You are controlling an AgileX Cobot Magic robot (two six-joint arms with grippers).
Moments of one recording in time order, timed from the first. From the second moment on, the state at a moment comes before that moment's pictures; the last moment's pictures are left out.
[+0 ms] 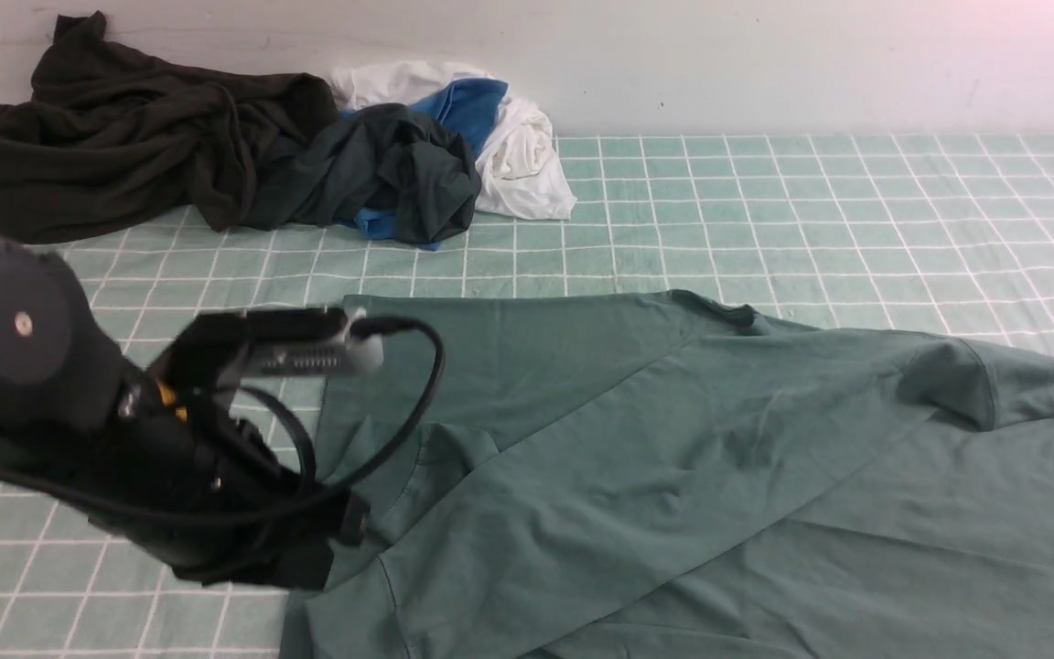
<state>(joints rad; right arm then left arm) 0.39 0.76 -0.88 0.03 1.18 -0.13 -0.31 1.36 -0.81 -0.38 0.82 0.08</state>
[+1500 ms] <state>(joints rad) 0.39 0.76 -0.88 0.05 1.26 -0.13 -1.00 1.46 -0.56 0.08 0.73 0.17</state>
